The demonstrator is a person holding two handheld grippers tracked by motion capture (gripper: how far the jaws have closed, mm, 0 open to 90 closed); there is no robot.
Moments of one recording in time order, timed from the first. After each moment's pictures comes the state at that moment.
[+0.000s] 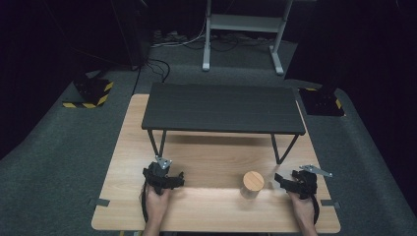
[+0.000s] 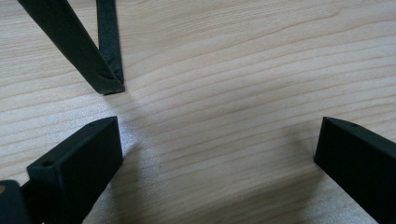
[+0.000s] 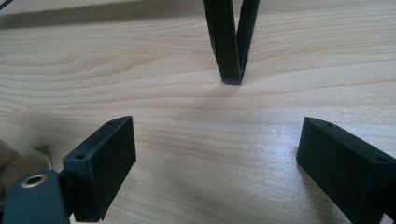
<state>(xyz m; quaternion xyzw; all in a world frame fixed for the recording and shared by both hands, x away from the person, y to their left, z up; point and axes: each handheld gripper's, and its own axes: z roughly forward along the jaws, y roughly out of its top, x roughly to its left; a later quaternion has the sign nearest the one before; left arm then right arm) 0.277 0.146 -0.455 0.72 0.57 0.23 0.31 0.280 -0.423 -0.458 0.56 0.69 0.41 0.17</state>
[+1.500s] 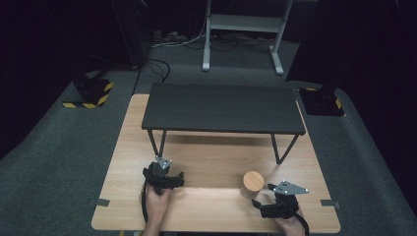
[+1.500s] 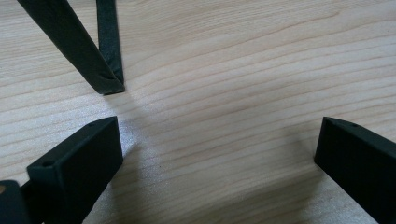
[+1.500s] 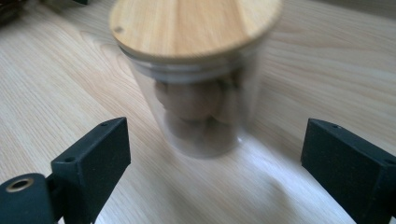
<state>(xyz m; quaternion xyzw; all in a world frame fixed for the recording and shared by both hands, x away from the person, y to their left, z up) 0.277 0.146 -0.455 0.72 0.57 0.23 0.31 0.239 -0.375 -0.441 0.37 0.81 0.42 0.14</state>
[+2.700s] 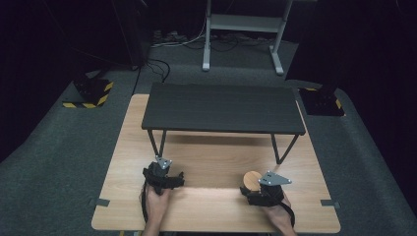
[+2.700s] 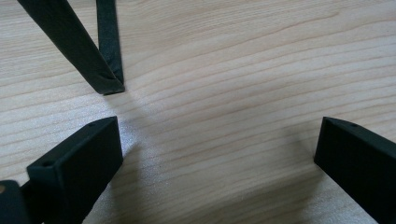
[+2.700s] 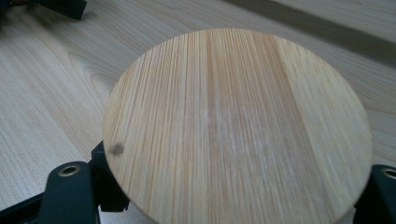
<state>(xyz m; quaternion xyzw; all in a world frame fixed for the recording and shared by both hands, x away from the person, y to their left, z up) 0.277 0.146 -0.455 0.72 0.57 0.23 0.31 0.262 -0.336 -0.444 0.35 0.82 0.42 0.18</state>
